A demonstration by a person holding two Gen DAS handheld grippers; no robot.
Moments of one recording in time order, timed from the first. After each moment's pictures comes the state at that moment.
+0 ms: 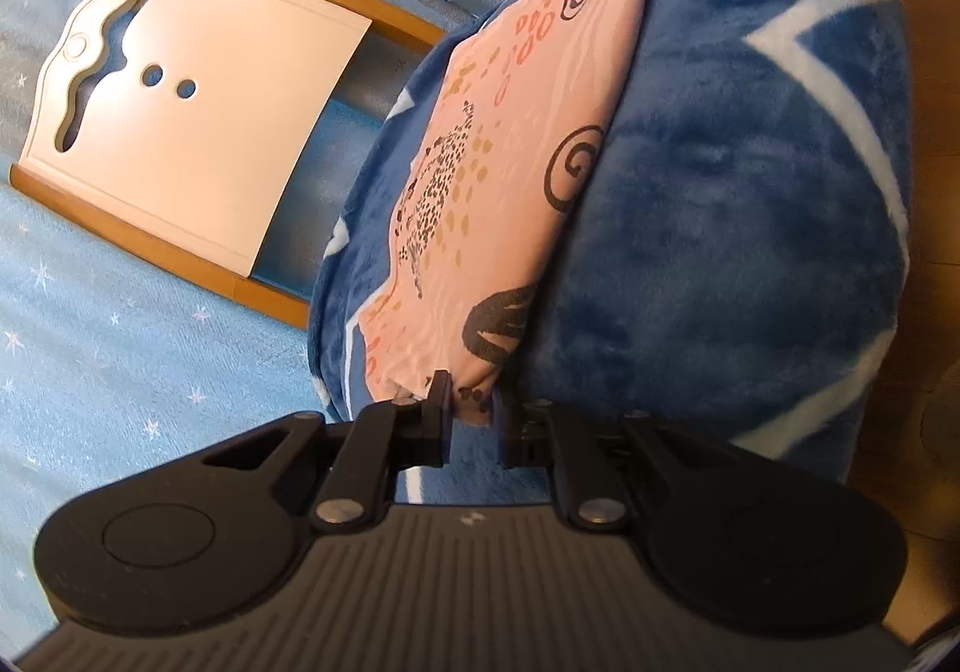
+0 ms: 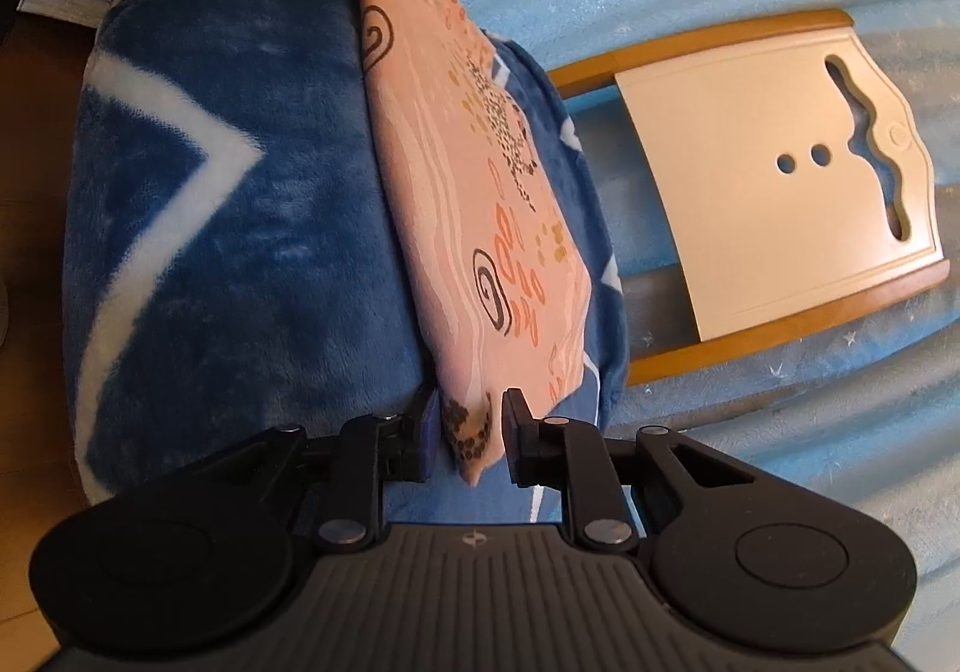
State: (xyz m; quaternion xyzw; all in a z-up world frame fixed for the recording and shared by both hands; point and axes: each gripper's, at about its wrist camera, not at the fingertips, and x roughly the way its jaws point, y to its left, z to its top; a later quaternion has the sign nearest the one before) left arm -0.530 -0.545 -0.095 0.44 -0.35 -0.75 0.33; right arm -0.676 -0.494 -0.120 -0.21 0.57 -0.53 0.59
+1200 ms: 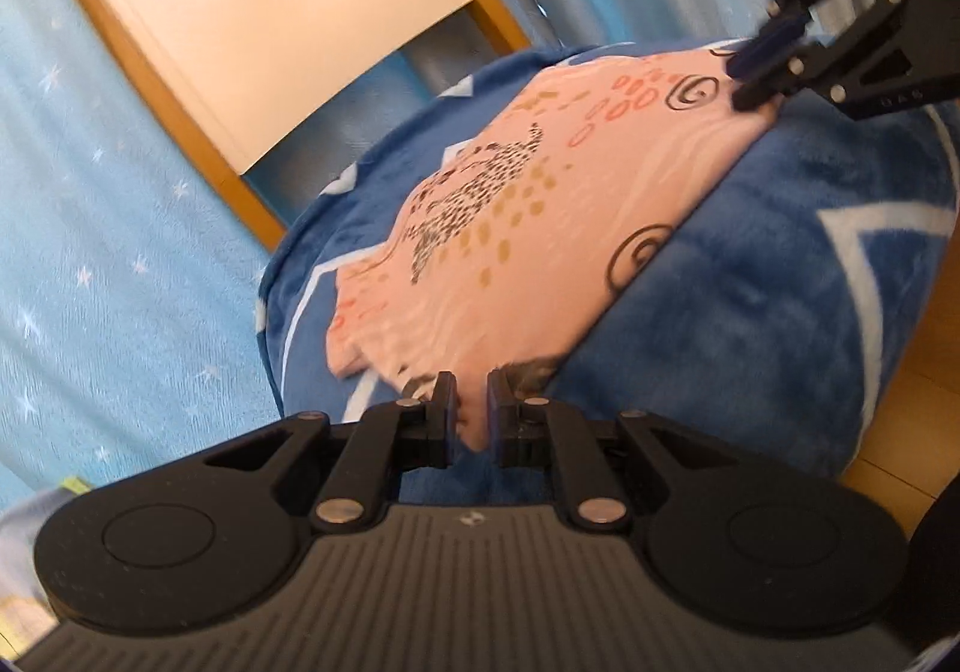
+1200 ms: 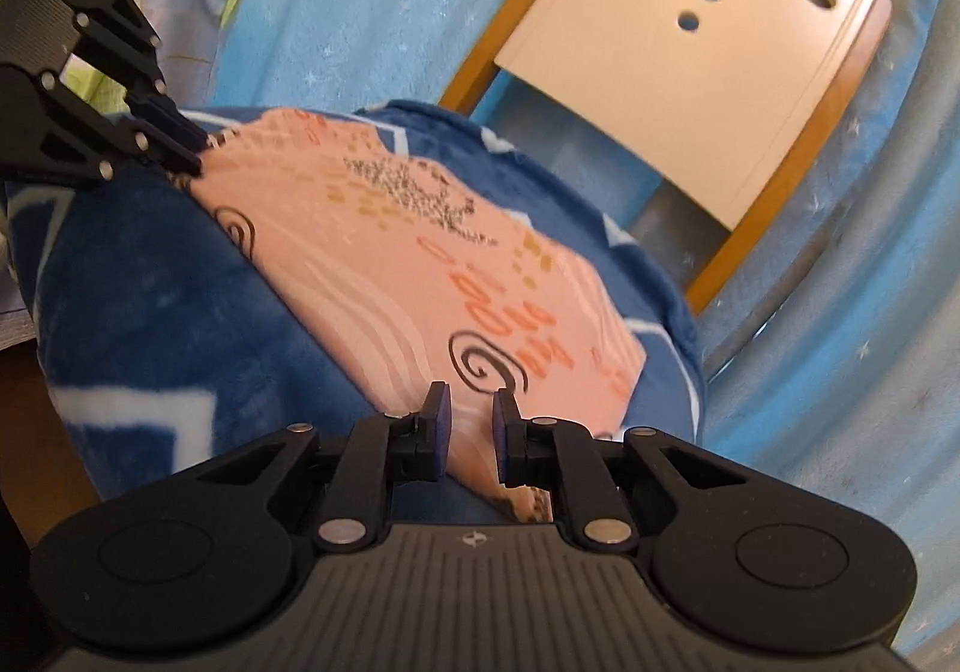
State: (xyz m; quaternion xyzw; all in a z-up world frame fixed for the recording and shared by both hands) left arm -0.516 -0.568 -0.066 0.38 -0.14 -0.83 0.38; right arm -0.693 -0.506 -0.081 0.00 0.37 -0.63 0.69
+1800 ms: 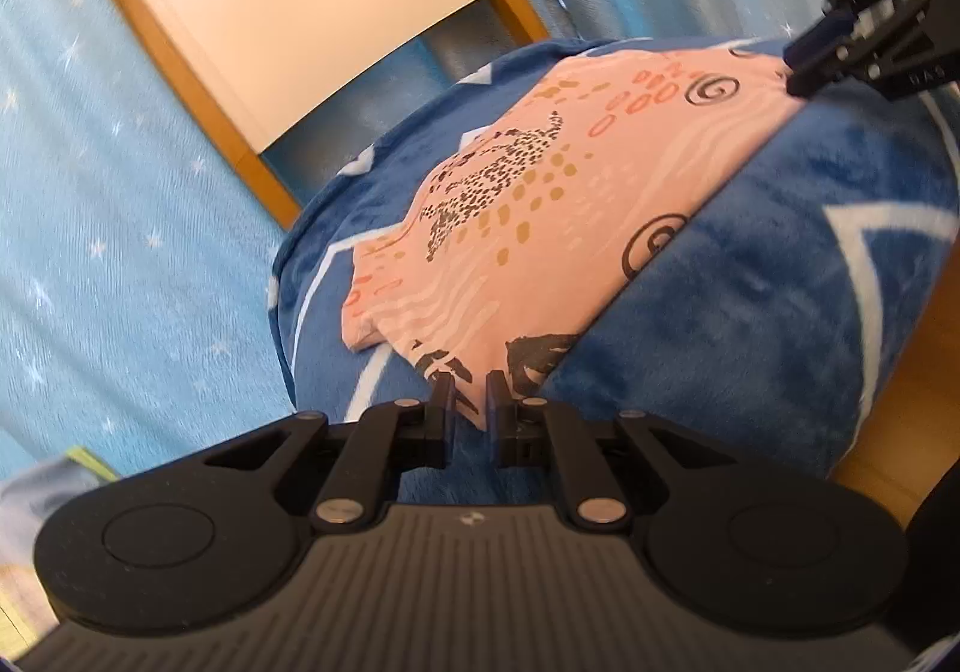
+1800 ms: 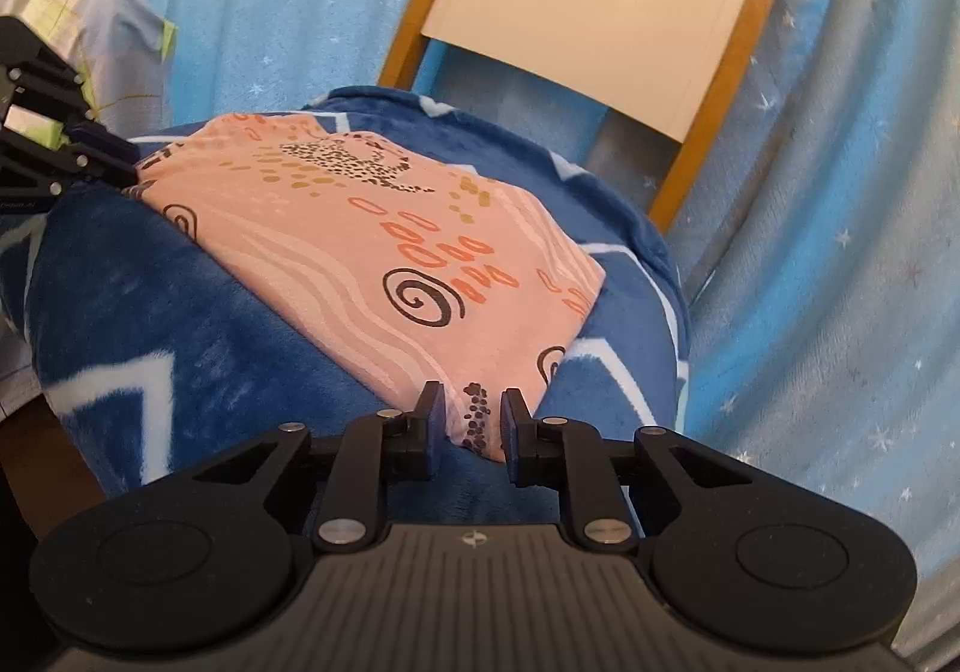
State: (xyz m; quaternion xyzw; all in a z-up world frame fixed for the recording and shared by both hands) left arm -0.512 -0.567 -0.061 0.38 -0.11 -0.83 0.40; right arm -0.725 -0.498 -0.071 0.09 0.33 -0.65 0.68
